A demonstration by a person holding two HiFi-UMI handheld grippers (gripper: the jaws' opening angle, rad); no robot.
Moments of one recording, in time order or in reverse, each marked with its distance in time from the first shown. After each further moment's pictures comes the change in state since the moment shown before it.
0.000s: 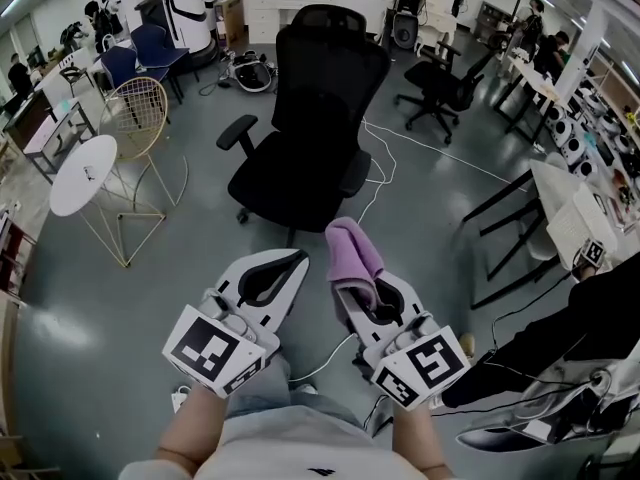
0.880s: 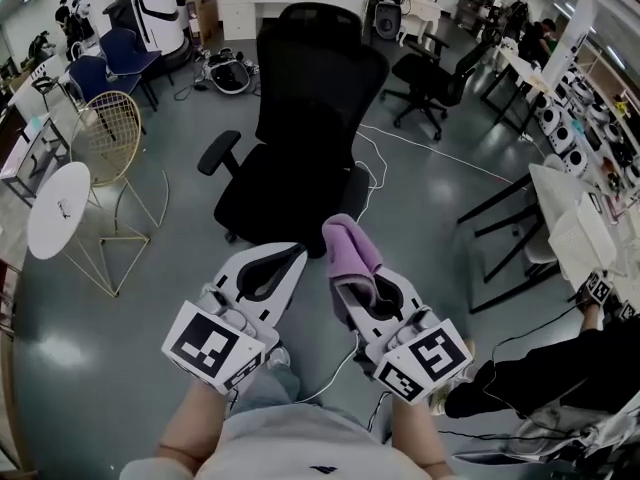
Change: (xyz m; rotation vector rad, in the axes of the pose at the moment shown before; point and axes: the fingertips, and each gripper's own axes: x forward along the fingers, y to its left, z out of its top) left arm 0.073 0.132 0.003 -0.023 -0.003 -0.070; right arm 0.126 -0.065 0.016 0.032 0.026 -0.053
